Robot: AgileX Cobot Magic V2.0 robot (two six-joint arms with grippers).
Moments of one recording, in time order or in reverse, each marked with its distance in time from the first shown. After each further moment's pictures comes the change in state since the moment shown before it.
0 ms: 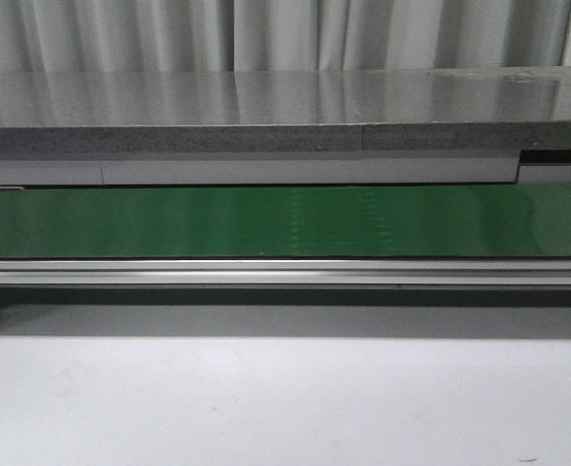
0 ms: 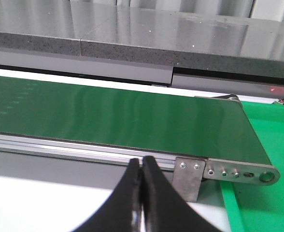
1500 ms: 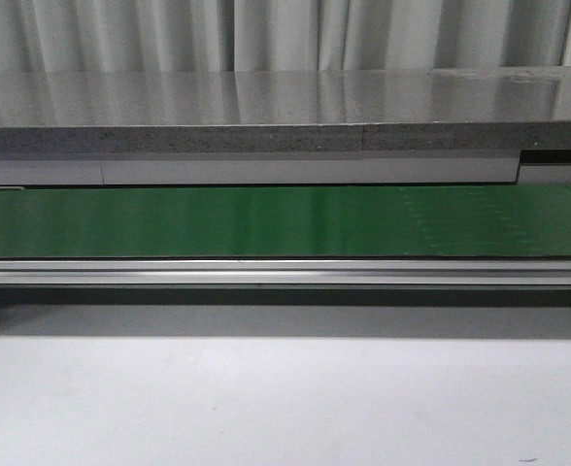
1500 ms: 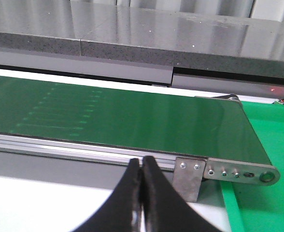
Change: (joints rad) left arm -0.002 -0.019 -0.008 -0.058 -0.048 0.019; right arm 0.000 0.000 0.000 0.000 0.000 0.000
